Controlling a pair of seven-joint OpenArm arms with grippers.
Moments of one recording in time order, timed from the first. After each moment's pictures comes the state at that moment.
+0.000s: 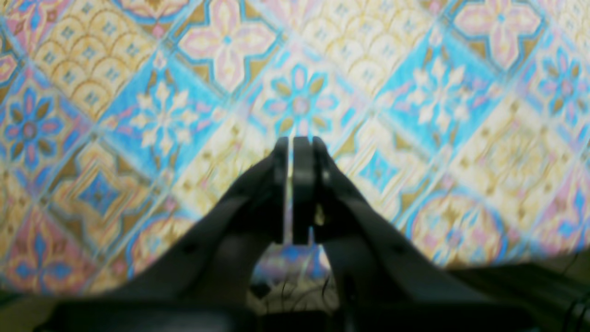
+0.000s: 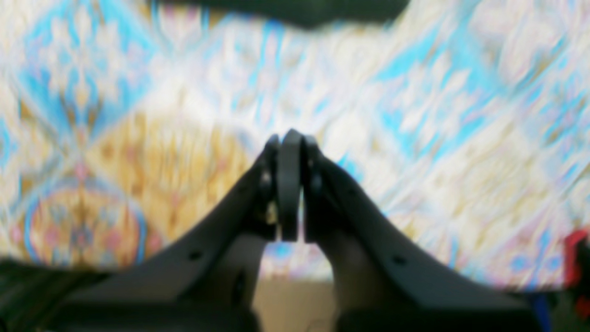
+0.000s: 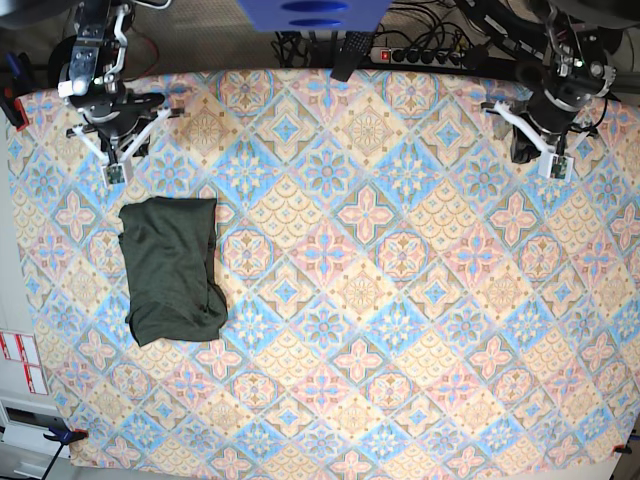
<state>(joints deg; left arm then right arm) 33.5 -12.4 -27.2 113.2 -21.3 -24.1 45.0 -29.5 9.0 19.1 108.1 8.7 19.2 -49.3</state>
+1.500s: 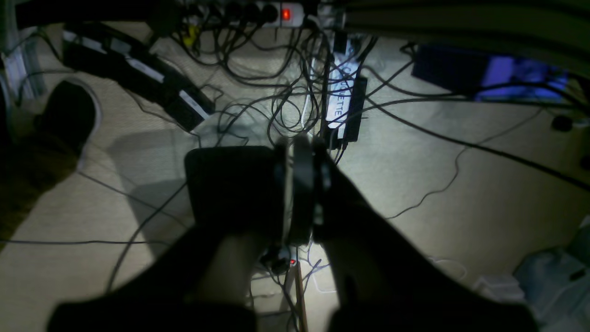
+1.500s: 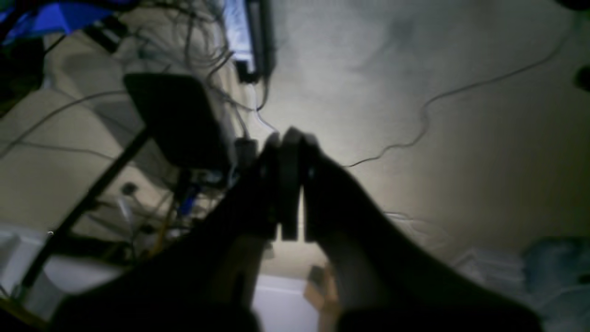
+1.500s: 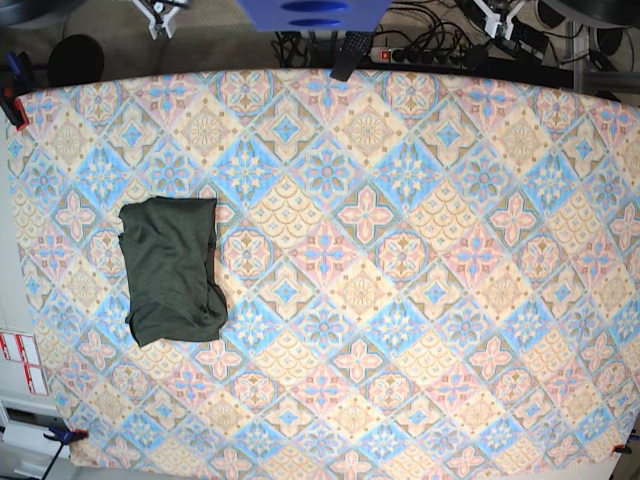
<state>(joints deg) 43.0 -15.7 -9.6 63.4 -15.9 -23.8 16.3 -39.9 8.9 13.2 66.0 9.3 19.0 -35.1</state>
